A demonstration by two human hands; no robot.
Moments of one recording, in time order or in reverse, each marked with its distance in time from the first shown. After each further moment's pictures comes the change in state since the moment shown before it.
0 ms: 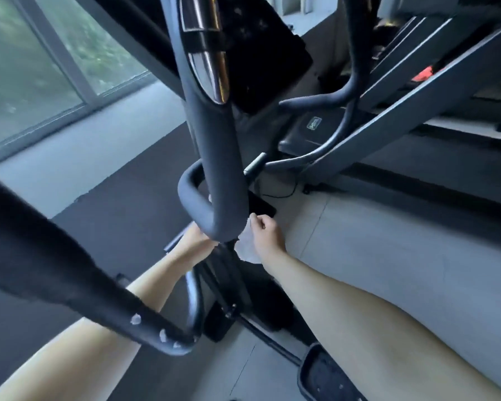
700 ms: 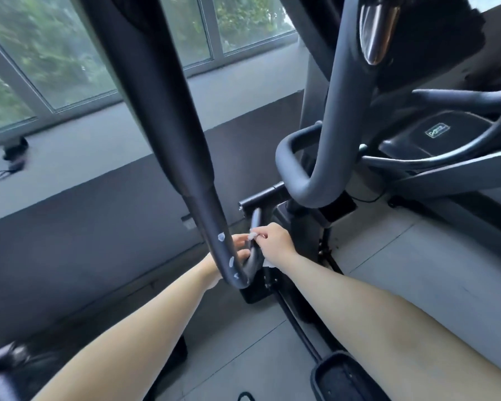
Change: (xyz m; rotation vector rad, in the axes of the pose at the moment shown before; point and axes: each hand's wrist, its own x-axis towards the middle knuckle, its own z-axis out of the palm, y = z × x) left_hand -0.109 -0.105 0.015 -0.200 0.158 -0.287; right_hand -0.055 0.030 0.083 -0.471 -0.672 -0.298
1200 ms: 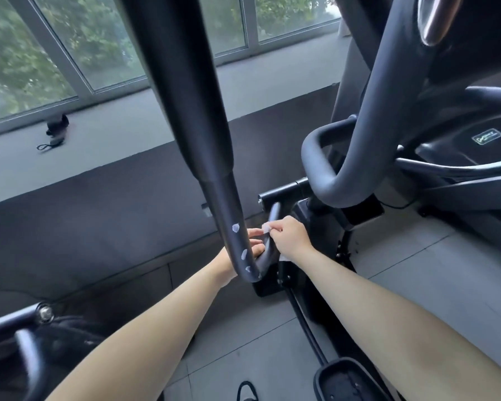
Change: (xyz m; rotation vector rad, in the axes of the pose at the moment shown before) left_hand -0.014 -0.012 0.017 -0.289 0.203 -0.028; right_hand 0.019 0.007 0.003 -0.075 -0.045 -0.058
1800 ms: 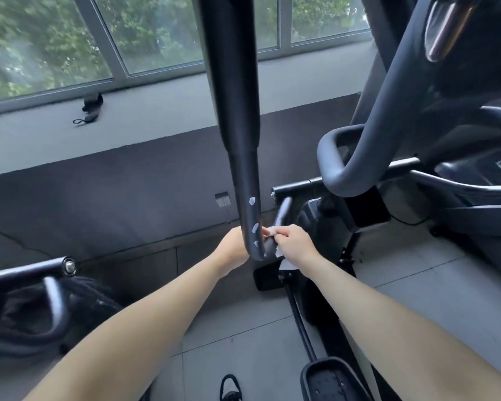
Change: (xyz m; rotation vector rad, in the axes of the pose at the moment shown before) left_hand -0.056 0.018 0.001 0.131 0.142 0.071; right_hand -0.061 -0.017 -0.008 0.163 -0.184 0.035
